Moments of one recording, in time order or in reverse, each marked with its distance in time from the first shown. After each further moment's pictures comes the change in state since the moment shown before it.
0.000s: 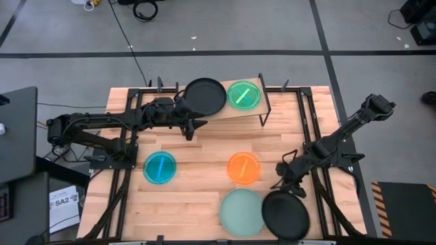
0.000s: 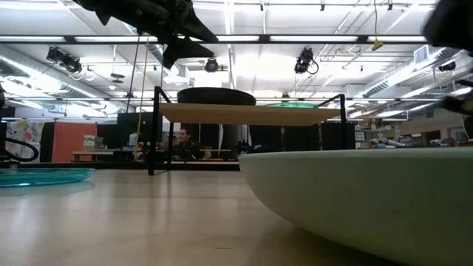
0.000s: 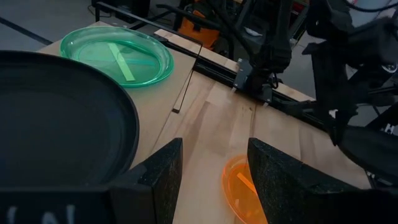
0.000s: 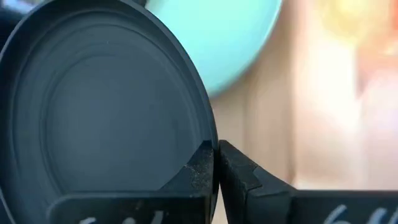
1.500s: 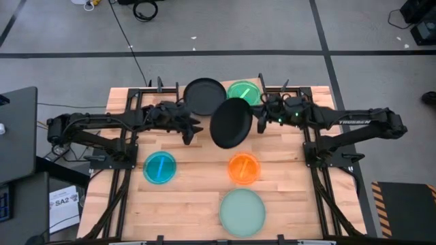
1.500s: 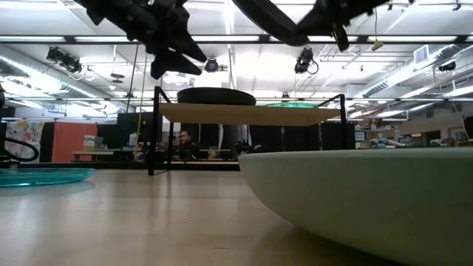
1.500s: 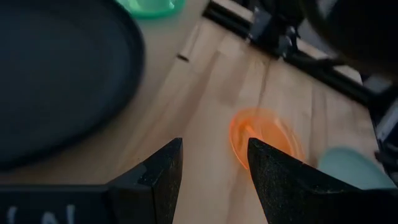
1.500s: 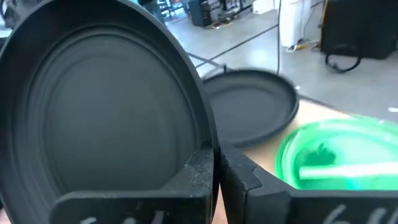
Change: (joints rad) left arm -0.035 0.000 -0.001 -0.194 0.001 -0.048; right arm -0.677 0.061 0.437 0.109 0.517 -0.443
